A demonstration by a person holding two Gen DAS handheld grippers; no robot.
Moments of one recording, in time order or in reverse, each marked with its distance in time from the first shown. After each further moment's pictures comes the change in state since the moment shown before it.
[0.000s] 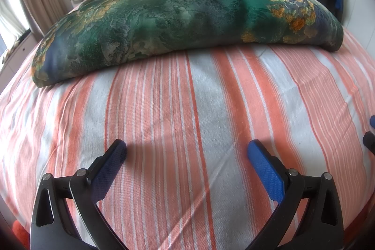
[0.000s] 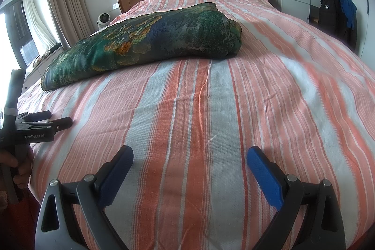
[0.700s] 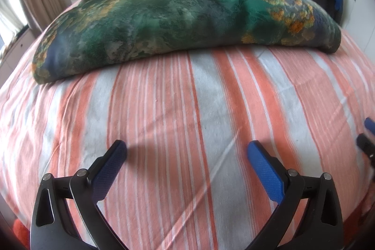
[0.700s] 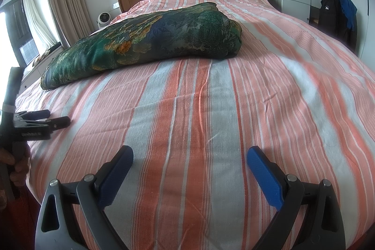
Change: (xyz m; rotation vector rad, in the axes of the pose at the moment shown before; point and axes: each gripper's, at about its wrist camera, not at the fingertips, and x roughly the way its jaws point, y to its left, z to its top) left arm -0.012 0.009 0.002 -0.029 0.027 -0.030; right arm 0.000 0.000 -0.001 -0.005 0.000 -0.002
